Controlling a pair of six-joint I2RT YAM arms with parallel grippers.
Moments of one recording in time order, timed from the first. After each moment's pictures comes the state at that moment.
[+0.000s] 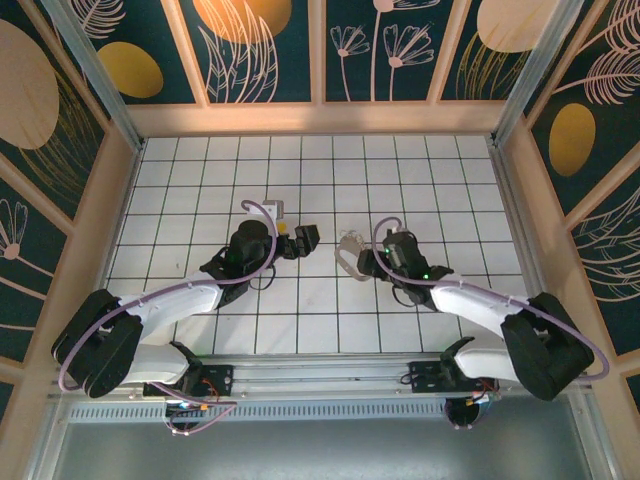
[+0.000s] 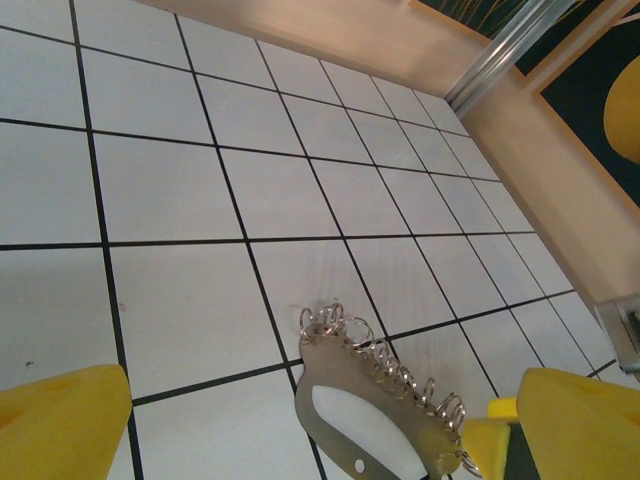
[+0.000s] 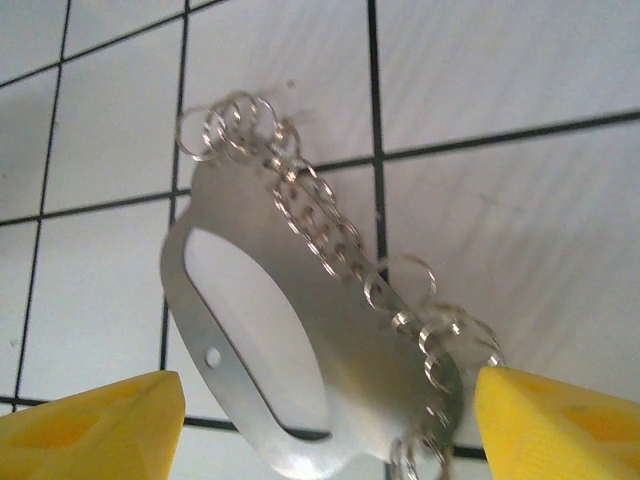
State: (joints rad) left arm -0.70 1.32 0.60 0.37 -0.03 -0.61; right arm 0.61 1.27 0.50 -0.03 0.08 0.67
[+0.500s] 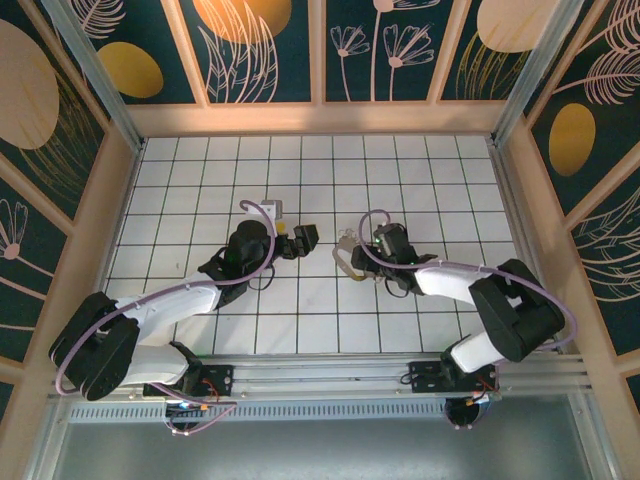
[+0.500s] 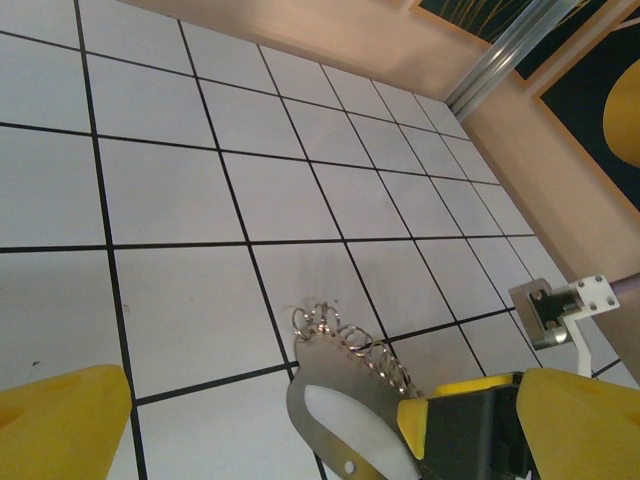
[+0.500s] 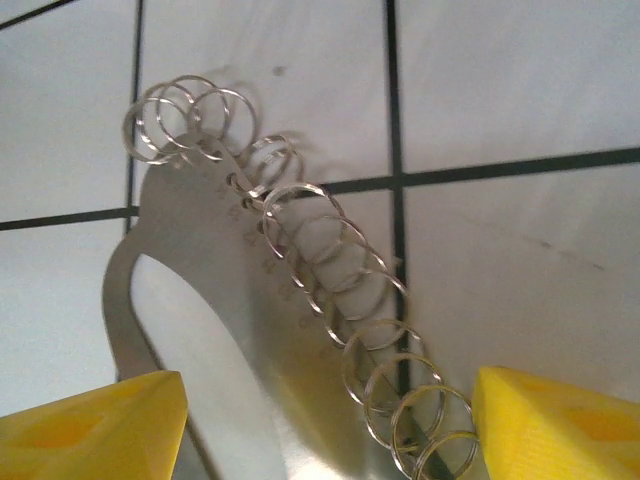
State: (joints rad) left arm -0.70 1.30 0.60 0.36 -0.03 -0.61; right arm 0.58 1.49 0.58 0.07 0.02 0.64
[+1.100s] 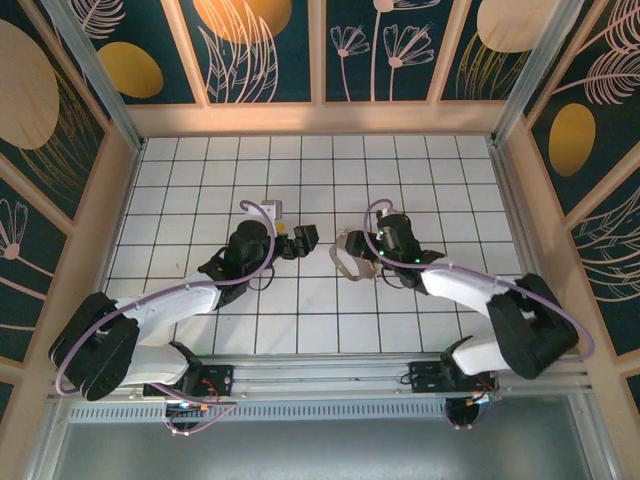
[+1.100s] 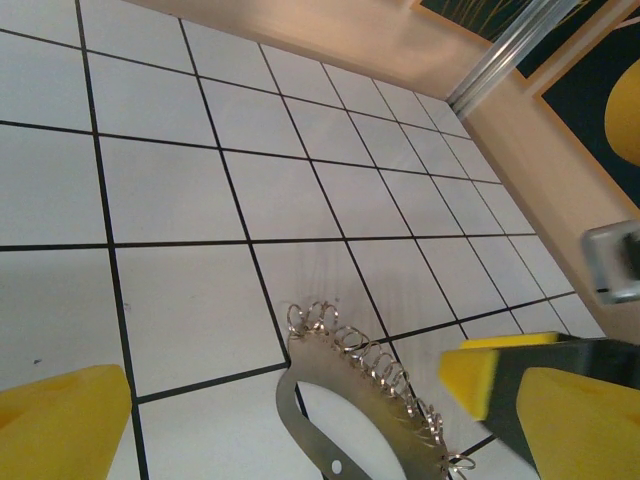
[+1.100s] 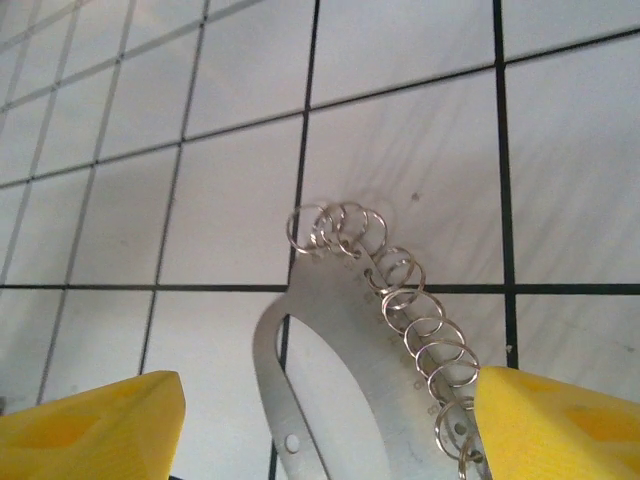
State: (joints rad) left arm -0.70 1.30 0.60 0.36 -0.03 -0.61; right arm 0.59 1.34 0.60 0.08 0.01 0.65
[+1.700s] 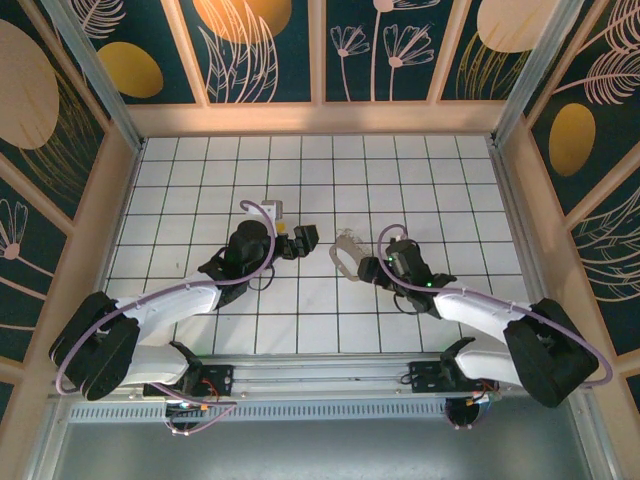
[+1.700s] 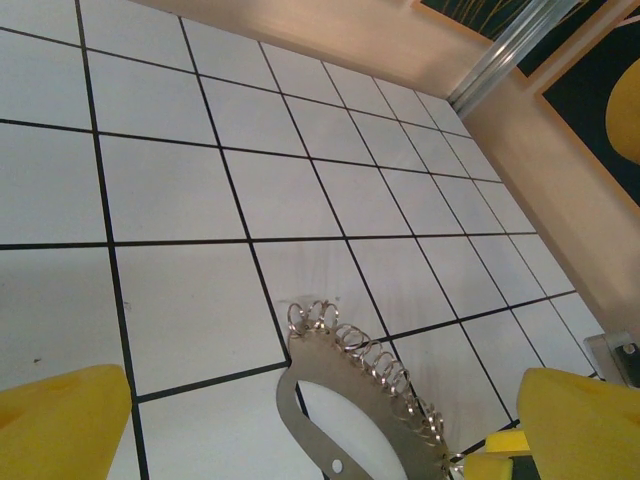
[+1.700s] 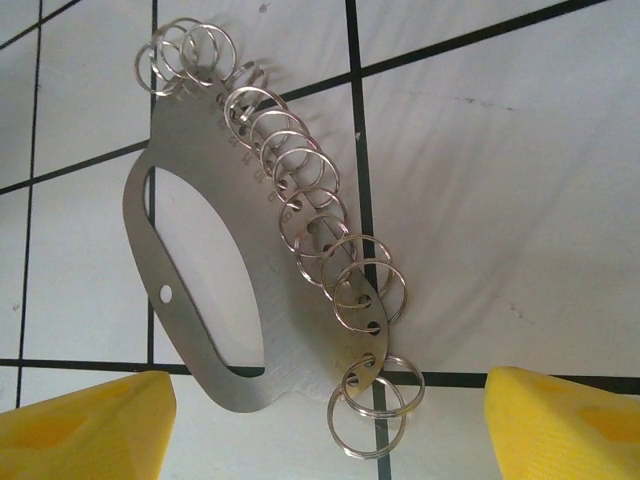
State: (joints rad) left arm -0.70 1.31 0.60 0.36 -0.03 -0.61; right arm 0.62 1.22 0.41 -0.01 0.03 0.76
